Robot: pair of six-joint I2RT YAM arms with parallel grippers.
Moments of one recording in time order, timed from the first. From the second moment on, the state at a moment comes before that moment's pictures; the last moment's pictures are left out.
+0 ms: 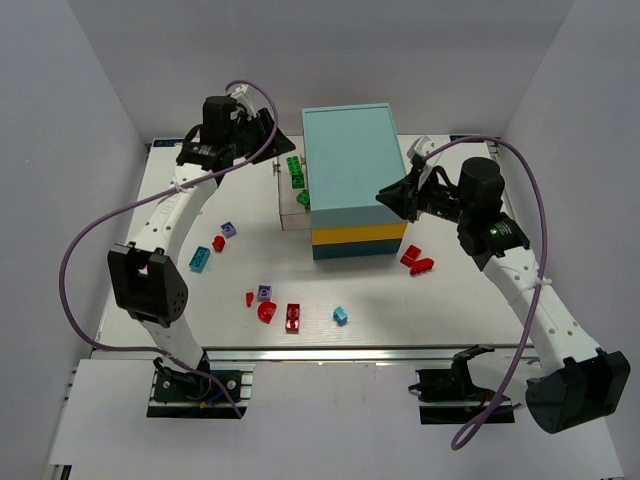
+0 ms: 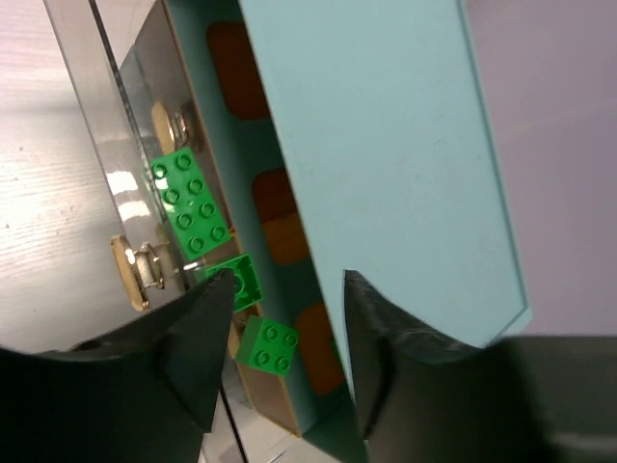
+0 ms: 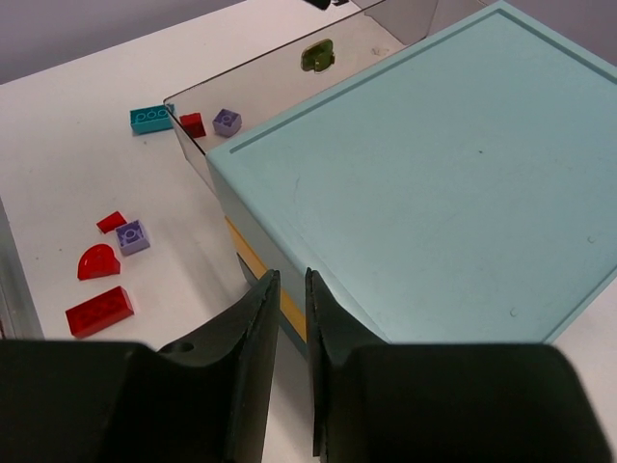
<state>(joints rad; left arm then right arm) -0.26 1.74 1.71 -0.42 0.37 -0.54 0.33 1.12 1.08 -0.16 -0.70 -0.17</state>
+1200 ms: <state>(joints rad) -0.25 1.89 1.74 -0.60 0.20 -0.51 0.31 1.10 1.03 -0.13 -0.43 -0.14</state>
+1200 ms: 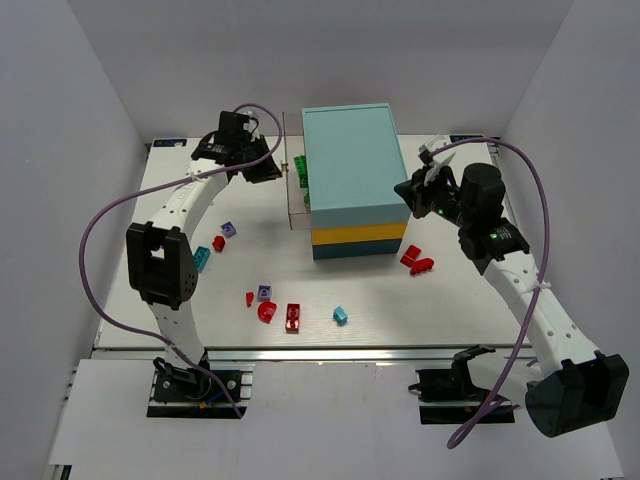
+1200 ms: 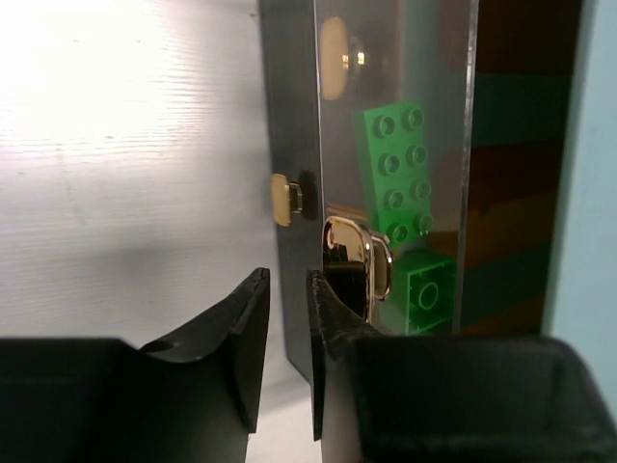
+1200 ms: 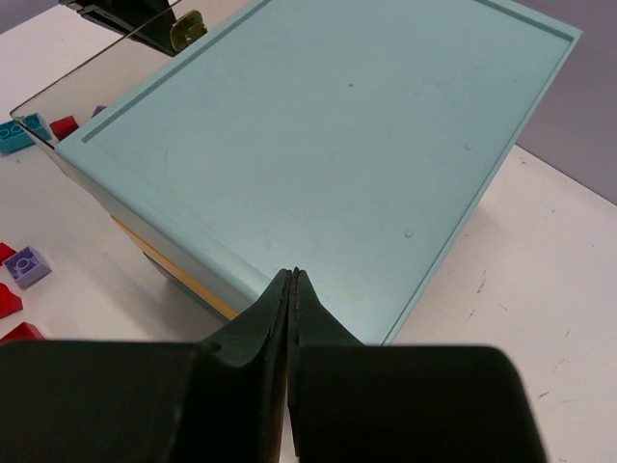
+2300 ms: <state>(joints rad) -0.26 1.89 1.67 -0.42 0.61 -0.54 0.28 1.10 1.02 -0.13 -0.43 -0.14</state>
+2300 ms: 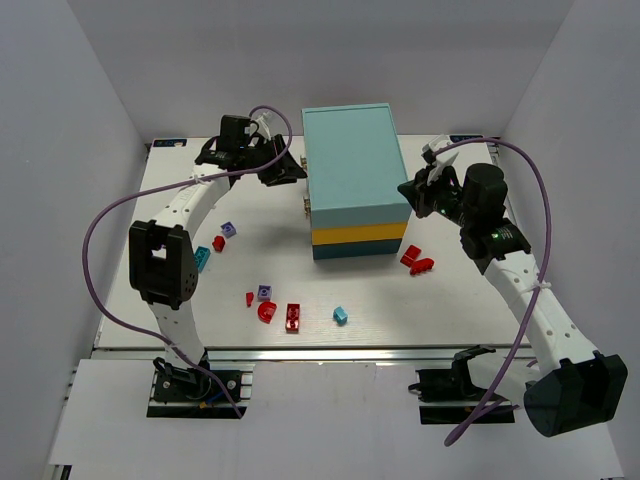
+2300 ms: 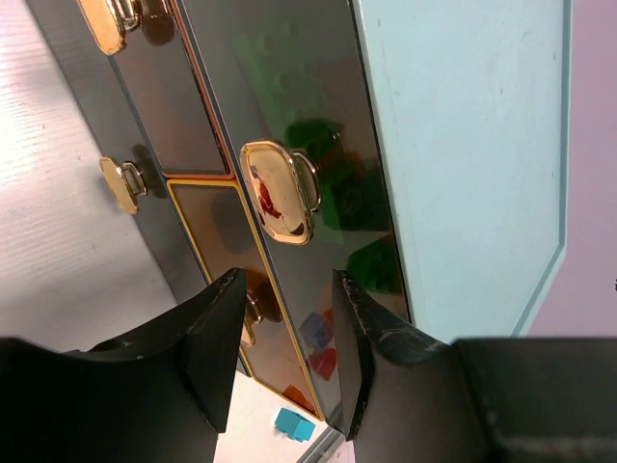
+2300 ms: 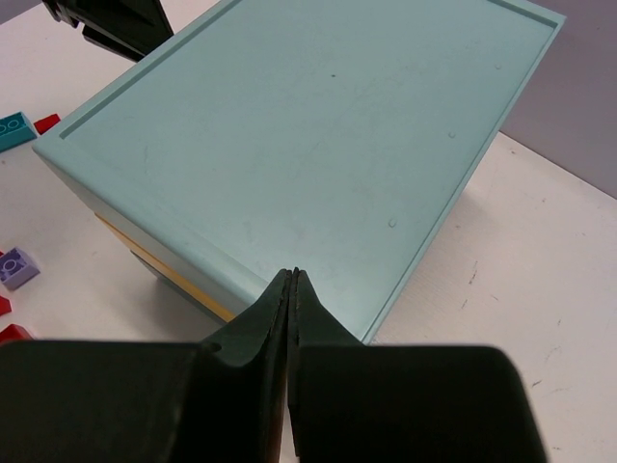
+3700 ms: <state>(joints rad) -0.21 1.78 1.10 0.17 0.84 -0.78 0.19 1.24 1.21 -0.31 -0.83 -0.20</state>
